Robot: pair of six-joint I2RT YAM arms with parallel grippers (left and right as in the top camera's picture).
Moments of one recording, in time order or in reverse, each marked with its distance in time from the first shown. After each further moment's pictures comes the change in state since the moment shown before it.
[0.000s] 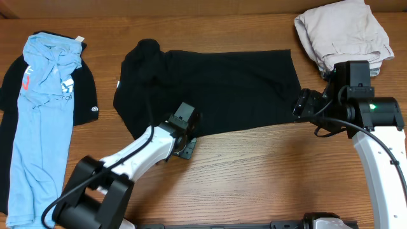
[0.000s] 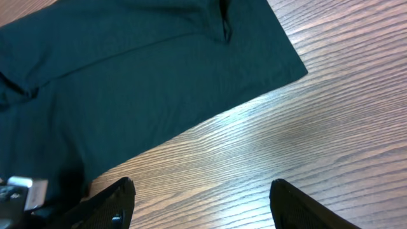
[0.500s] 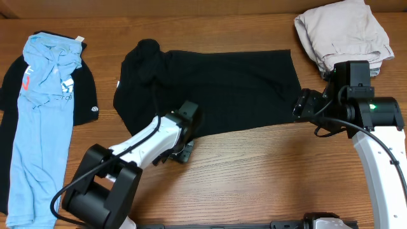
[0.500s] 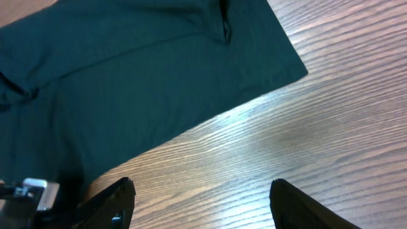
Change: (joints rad) left arm 0.001 0.081 0.118 -0.279 -0.018 -0.013; right arm 0.000 0.000 0.000 0.003 0.000 0.000
